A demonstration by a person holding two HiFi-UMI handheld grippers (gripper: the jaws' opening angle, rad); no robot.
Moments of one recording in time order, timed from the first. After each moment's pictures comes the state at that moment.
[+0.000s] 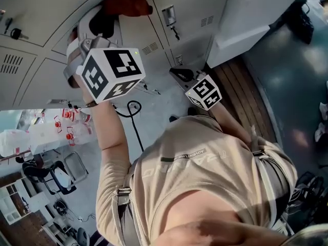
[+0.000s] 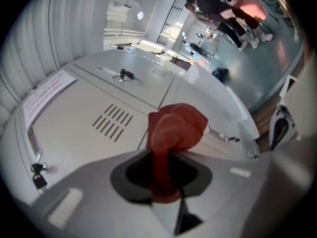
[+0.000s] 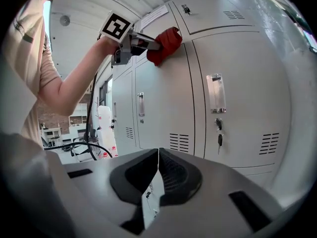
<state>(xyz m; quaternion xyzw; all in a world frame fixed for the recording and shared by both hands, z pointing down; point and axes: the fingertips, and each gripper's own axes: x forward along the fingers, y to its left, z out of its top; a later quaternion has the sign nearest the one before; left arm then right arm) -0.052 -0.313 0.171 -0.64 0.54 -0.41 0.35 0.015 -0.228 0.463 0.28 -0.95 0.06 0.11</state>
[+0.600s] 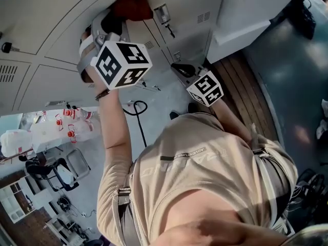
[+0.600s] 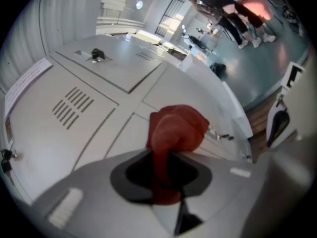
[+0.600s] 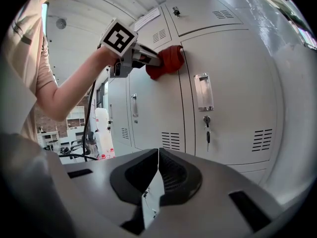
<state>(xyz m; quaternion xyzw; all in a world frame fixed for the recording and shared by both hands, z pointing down) -0.035 -0.348 0.232 -0.65 0.54 -0.45 0.30 0.040 -0.244 0.468 0.29 -0.95 0.08 0.10</state>
